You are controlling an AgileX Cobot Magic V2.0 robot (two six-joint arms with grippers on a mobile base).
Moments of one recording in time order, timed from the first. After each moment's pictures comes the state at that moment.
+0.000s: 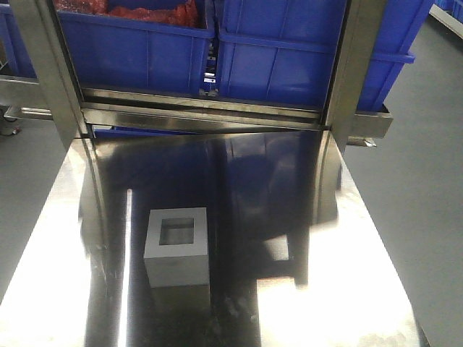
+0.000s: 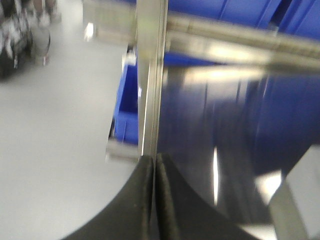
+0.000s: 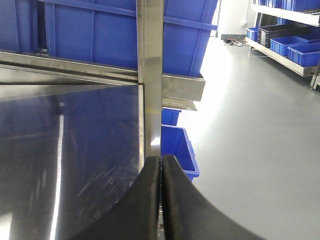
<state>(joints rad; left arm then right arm) 0.02 0.57 -0.51 0.15 0.51 -0.24 -0.02 -0.02 0.03 -0.04 0.21 -0.01</state>
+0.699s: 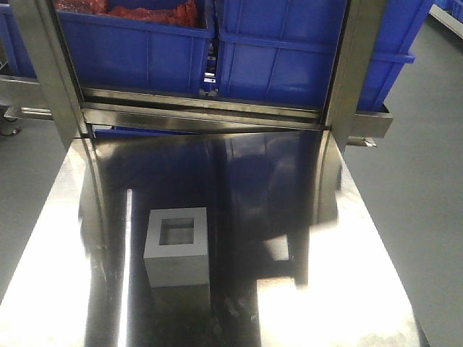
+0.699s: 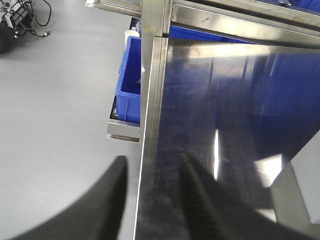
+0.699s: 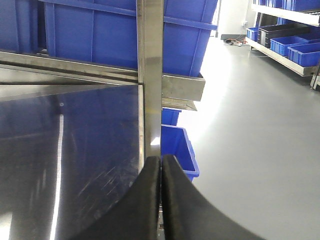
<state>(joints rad) 0.02 0.58 -0.51 0.15 0.54 -0.26 -0.02 -0.02 0.03 -0.04 0.21 -0.01</state>
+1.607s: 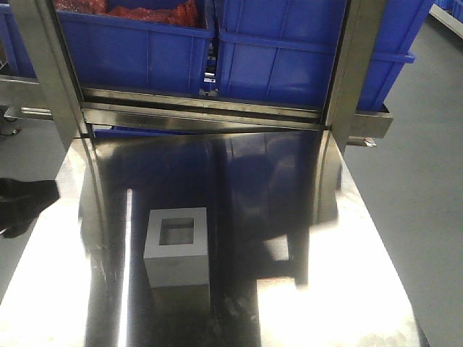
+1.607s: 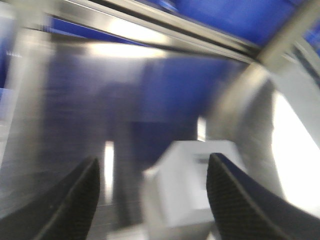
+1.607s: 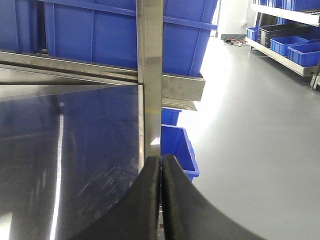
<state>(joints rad) -0.11 0.89 -0.68 -0.59 0.48 0.26 -0.02 -0.02 0.03 -0.04 0.21 -0.01</state>
